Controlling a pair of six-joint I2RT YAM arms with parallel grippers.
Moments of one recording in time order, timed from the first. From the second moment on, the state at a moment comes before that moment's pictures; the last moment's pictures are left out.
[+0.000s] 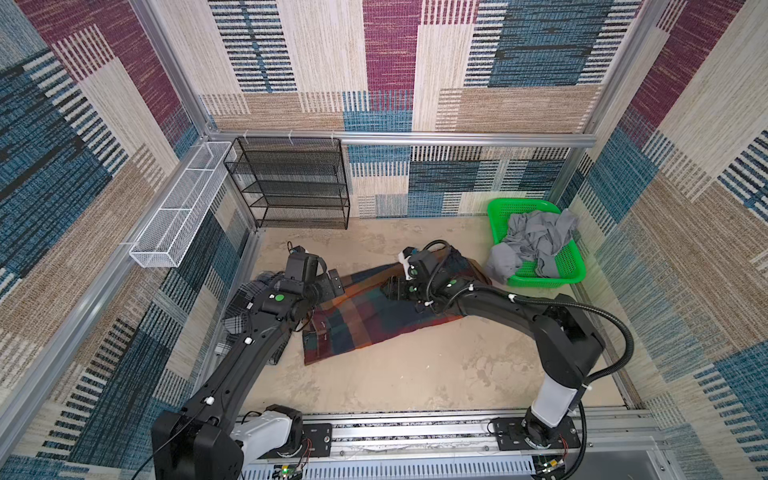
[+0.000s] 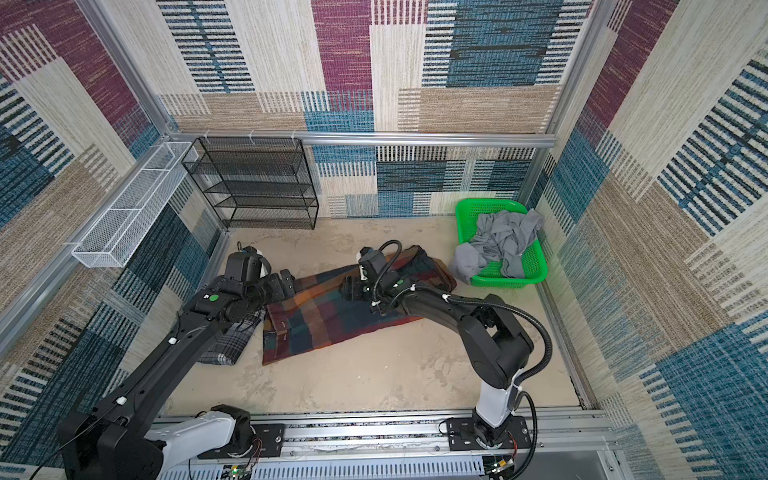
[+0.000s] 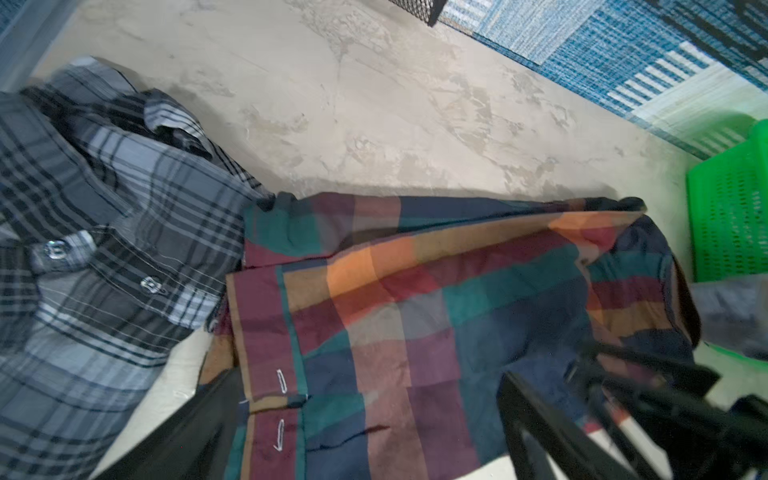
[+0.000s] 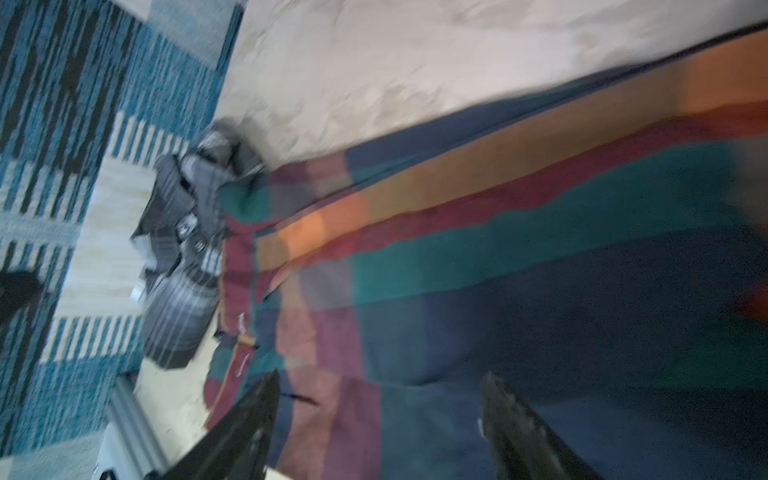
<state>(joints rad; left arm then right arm) -0.24 1.19 1.03 -0.65 -0.11 -0.52 0.78 1.84 1.26 -0.12 -0.18 0.65</state>
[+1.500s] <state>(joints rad) -0.26 1.25 0.73 -0.55 0.15 -0.63 0.49 1.06 0.51 -0.42 -0.20 0.67</state>
